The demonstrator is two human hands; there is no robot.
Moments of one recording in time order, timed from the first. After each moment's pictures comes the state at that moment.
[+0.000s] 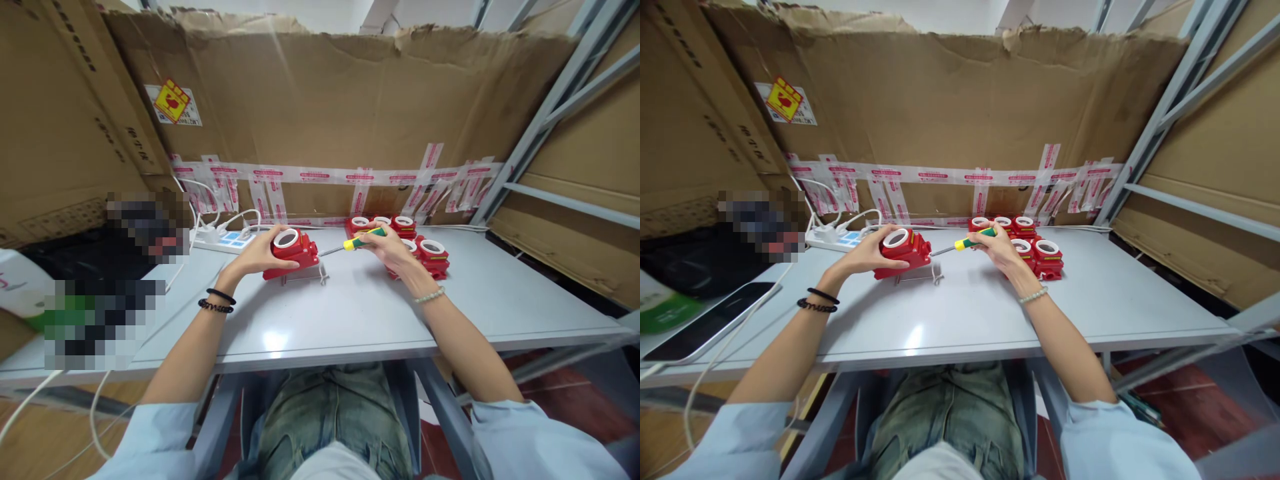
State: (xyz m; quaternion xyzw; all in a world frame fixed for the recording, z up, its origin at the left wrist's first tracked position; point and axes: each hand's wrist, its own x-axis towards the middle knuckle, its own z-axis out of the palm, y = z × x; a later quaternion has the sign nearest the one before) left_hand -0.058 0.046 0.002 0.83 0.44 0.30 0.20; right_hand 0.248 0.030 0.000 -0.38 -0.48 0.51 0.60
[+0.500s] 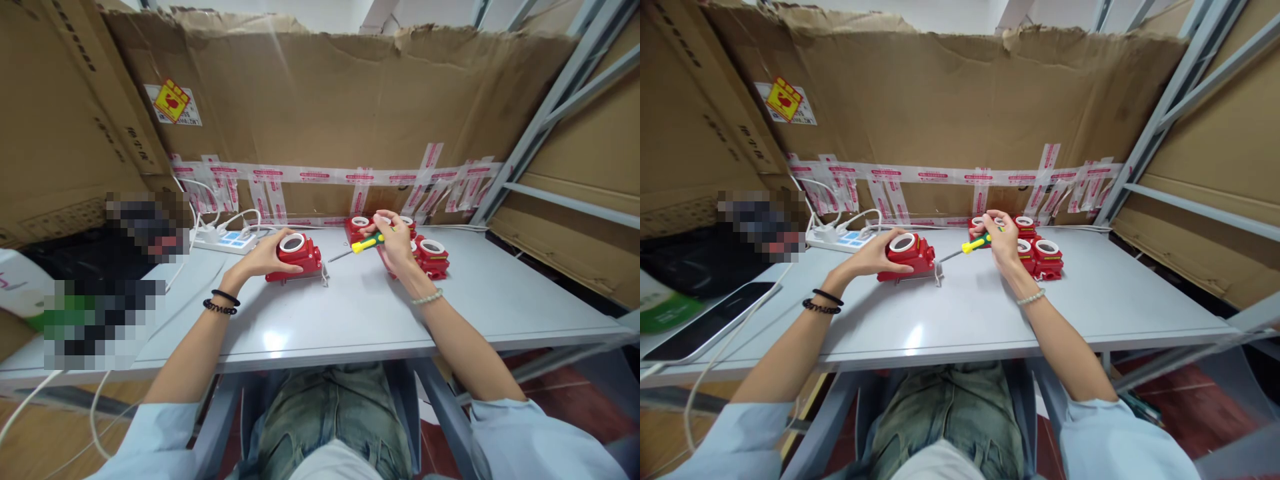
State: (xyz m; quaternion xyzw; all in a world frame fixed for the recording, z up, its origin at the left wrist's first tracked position) left_hand -0.050 0.045 0.000 0.84 0.43 0.27 0.18; right_hand 0.239 0.028 0.010 -0.35 -0.46 0.41 0.70
